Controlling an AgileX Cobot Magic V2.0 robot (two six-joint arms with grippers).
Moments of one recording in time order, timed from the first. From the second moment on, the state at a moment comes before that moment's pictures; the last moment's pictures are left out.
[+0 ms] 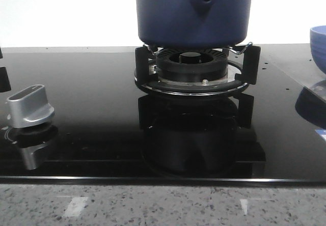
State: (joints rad) left arm -0.05 0.00 -0.06 -0.75 0.02 -0.04; right arm 0.02 -0.01 -0.09 0.47 0.17 0.06
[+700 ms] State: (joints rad) left arm -0.11 0.48 -0.70 -0.80 0.56 0.53; right arm 0.04 0.54 -0.72 0.20 0.62 -0.01
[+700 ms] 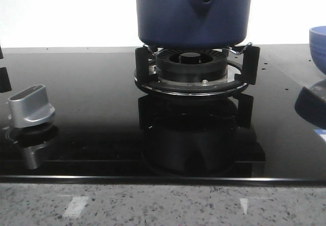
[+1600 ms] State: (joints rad) left arm -0.25 1.23 -1.00 -1.62 0.78 1.43; right arm 0.06 0.57 -0.80 0.11 0.73 -0.05
